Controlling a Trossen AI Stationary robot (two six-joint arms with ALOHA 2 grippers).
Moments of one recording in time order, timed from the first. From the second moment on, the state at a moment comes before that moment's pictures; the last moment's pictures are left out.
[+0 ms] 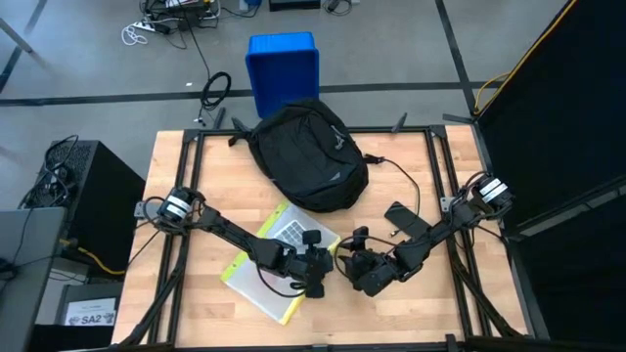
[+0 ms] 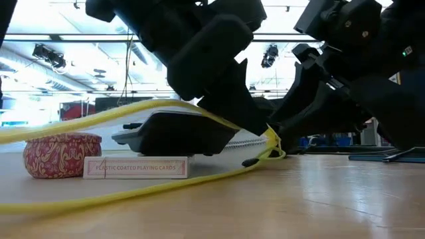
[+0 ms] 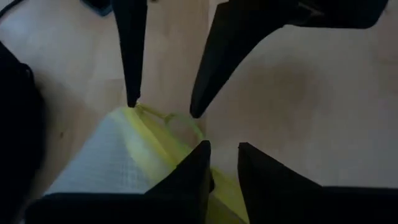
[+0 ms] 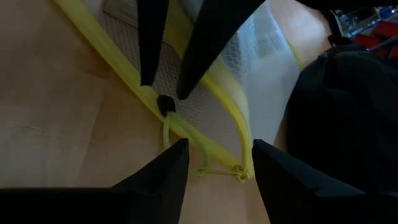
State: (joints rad) left arm -0.39 2.01 1.30 -0.12 -0.47 -0.18; right arm 0.58 1.79 0.86 0.00 0.81 0.01
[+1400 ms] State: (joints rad) left arm -0.35 2.13 1.53 -0.45 -0.40 -0.30; right arm 0.67 1.64 0.86 -0.11 1.04 0.06
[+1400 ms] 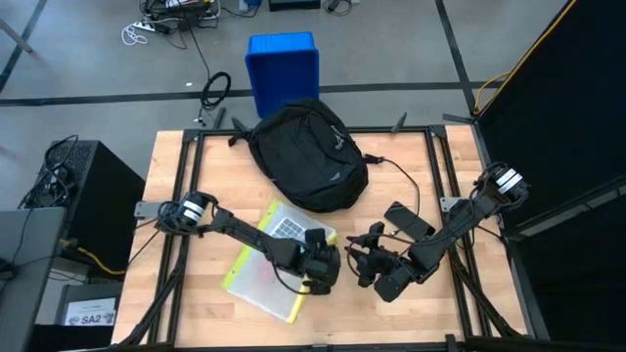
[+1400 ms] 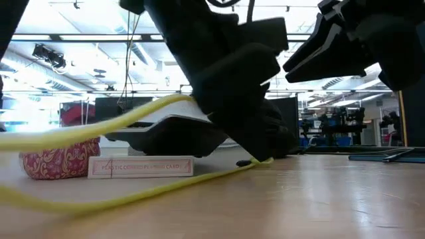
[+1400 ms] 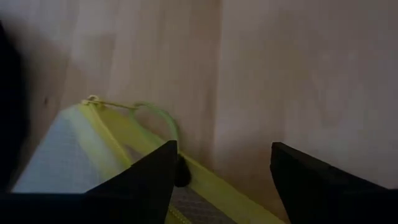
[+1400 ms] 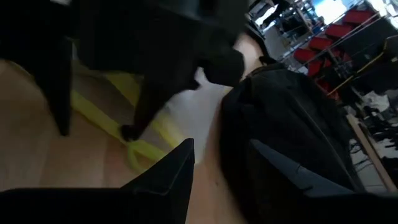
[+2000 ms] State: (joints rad) left arm -0.37 2.13 1.63 -0.68 -0.35 -0.35; right arm 0.60 1.64 0.86 -0.15 0.76 0.16
